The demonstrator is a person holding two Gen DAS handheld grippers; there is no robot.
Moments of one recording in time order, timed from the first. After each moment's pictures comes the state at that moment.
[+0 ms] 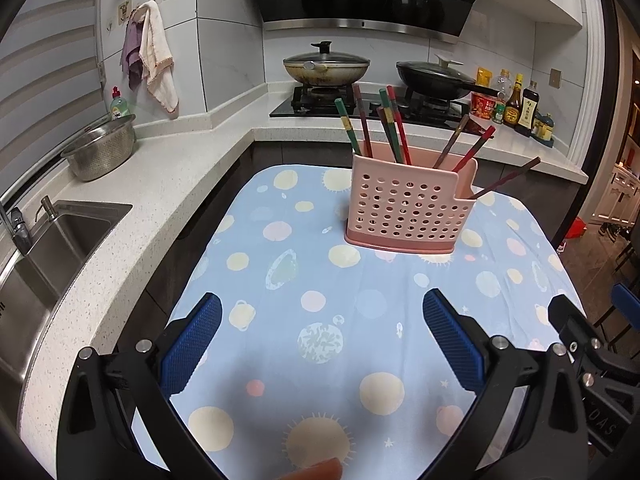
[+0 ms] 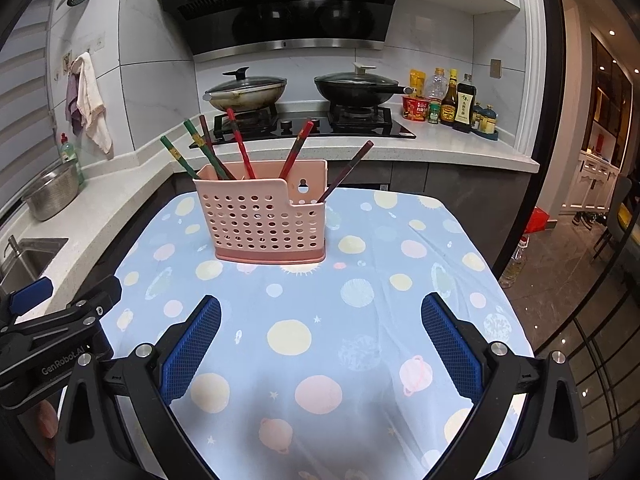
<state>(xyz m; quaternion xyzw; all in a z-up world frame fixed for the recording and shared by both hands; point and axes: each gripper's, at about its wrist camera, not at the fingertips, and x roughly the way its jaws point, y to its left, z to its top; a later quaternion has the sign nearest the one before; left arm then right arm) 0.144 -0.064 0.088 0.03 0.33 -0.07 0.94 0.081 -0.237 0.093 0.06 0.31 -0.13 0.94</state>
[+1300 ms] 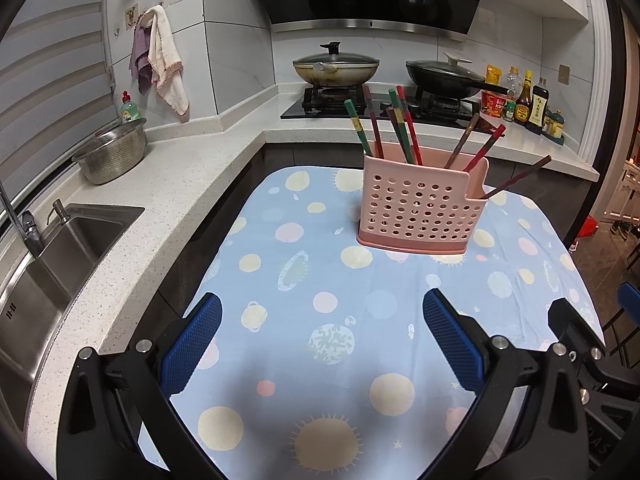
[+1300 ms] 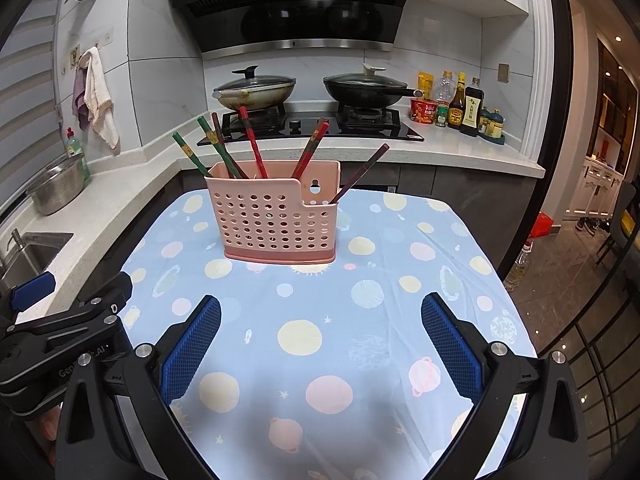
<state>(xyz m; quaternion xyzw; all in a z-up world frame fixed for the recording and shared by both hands) 0.143 -0.064 0.088 0.04 0.33 -0.04 0.94 0.083 -0.227 0.094 0.05 0.31 -0.12 0.94</state>
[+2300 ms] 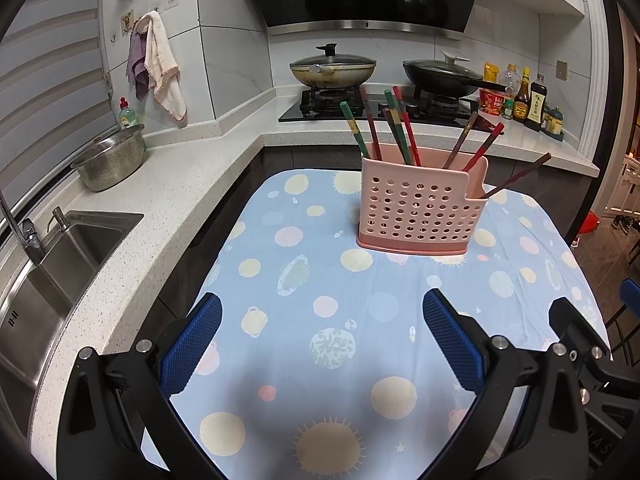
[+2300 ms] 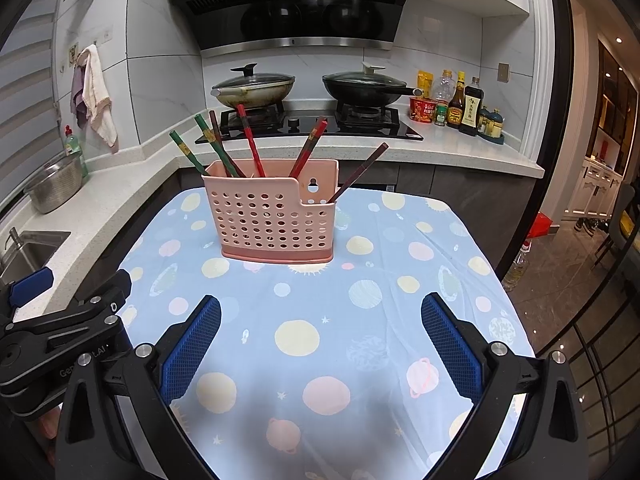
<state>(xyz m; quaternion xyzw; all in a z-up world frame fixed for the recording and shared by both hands) 0.144 -0.065 0.089 0.04 0.33 -0.04 0.94 0.082 -0.229 0.094 0.05 0.31 -0.13 0.94</state>
